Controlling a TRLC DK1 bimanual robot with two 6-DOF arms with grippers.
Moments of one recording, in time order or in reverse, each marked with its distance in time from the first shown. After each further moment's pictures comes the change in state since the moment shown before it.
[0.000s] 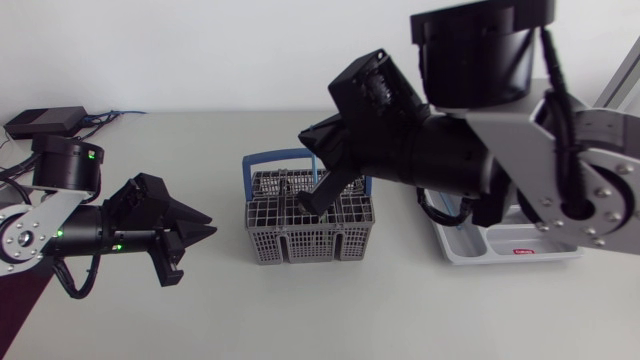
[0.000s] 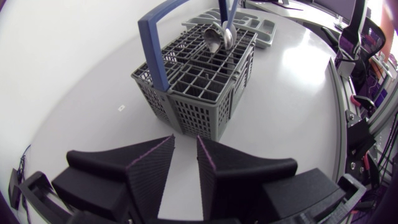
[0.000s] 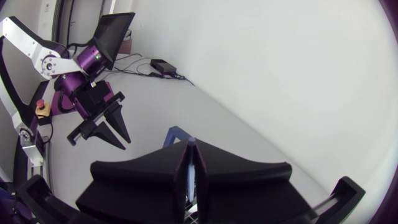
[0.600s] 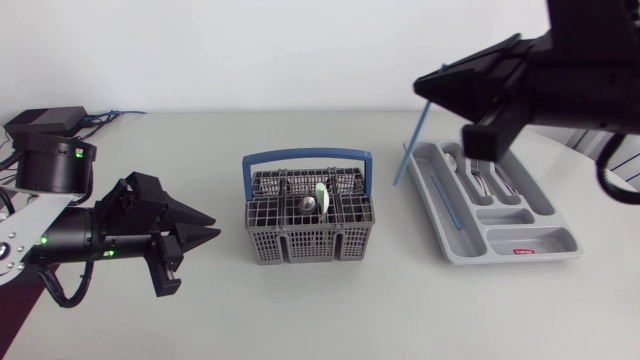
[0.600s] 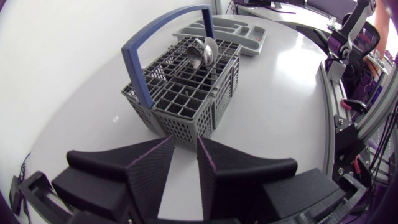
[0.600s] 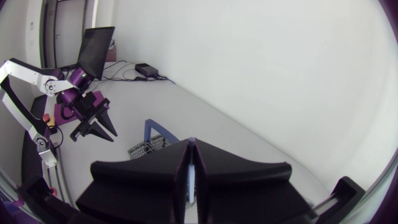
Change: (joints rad) left arm -0.068 -0.114 0.000 -0.070 -0.003 -0.047; right arm -0.330 -0.297 0.132 -0.470 -0.225 0.005
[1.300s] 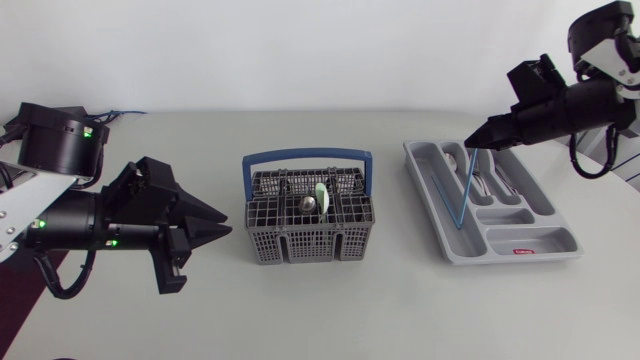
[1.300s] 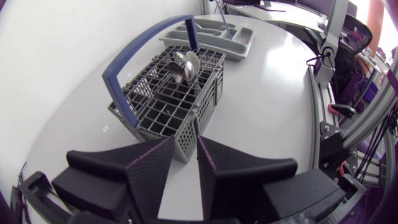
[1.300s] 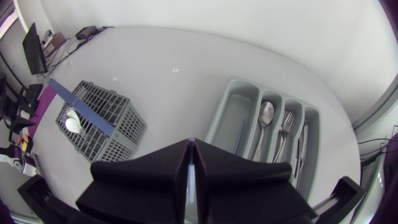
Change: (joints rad) left arm -0.103 0.009 0.112 -0.128 -0.032 -0.034; right arm -0.572 0.559 0.166 -0.168 -0.202 -0.101
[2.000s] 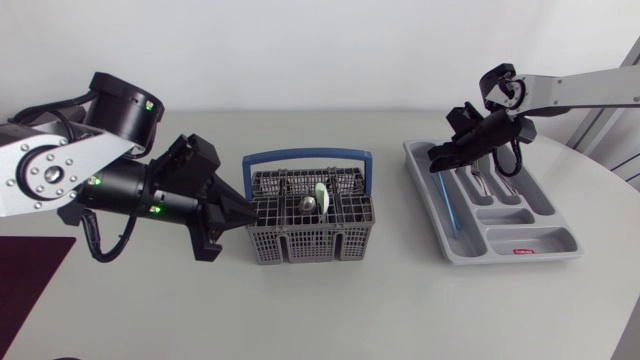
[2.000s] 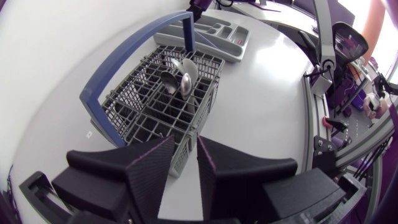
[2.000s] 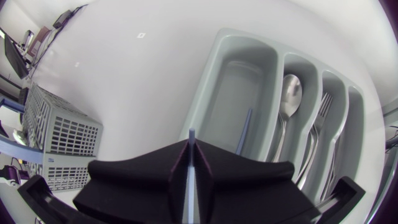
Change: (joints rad) left arm -0.080 0.231 0.185 -0.037 0.000 -0.071; right arm 0.024 0.571 0.340 -0.022 0.064 0.031
